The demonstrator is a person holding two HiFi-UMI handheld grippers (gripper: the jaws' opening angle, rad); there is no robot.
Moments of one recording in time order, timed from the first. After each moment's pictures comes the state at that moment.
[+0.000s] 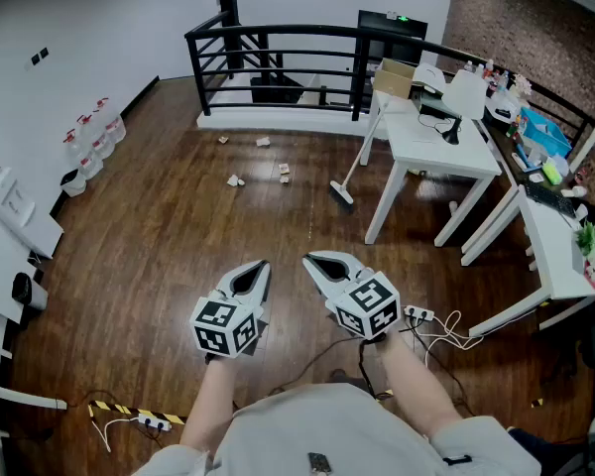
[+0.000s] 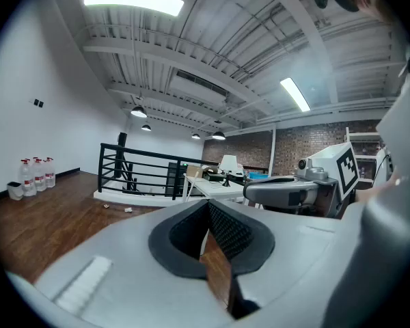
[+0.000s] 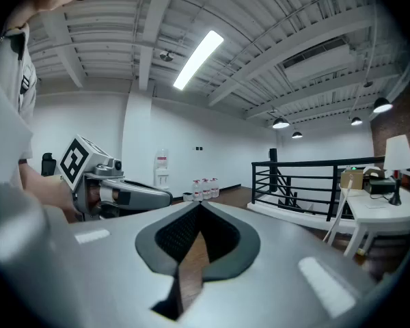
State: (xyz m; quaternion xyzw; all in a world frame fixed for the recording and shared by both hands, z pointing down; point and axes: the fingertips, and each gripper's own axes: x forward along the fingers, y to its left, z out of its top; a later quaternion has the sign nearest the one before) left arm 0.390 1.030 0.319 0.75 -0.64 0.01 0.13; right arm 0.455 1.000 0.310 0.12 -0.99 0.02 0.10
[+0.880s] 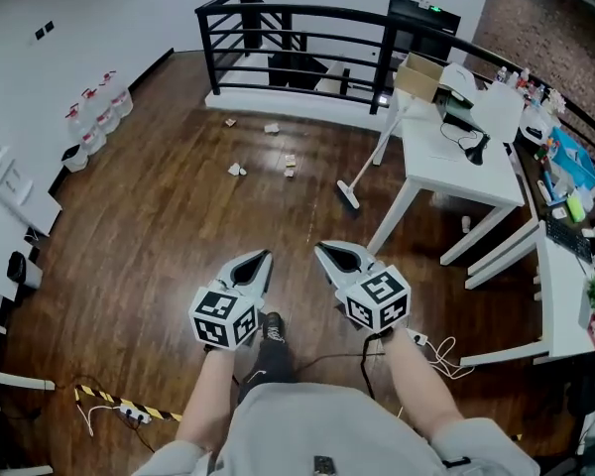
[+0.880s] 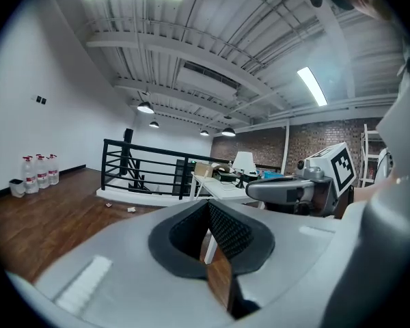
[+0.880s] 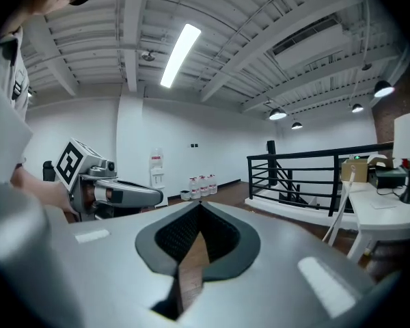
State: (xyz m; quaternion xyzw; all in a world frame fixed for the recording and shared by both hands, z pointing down) left arm 0.381 0.859 0.336 0.74 -0.66 0.02 0.15; right arm 0.457 0.812 0.331 0.11 -0.99 0.05 0.10
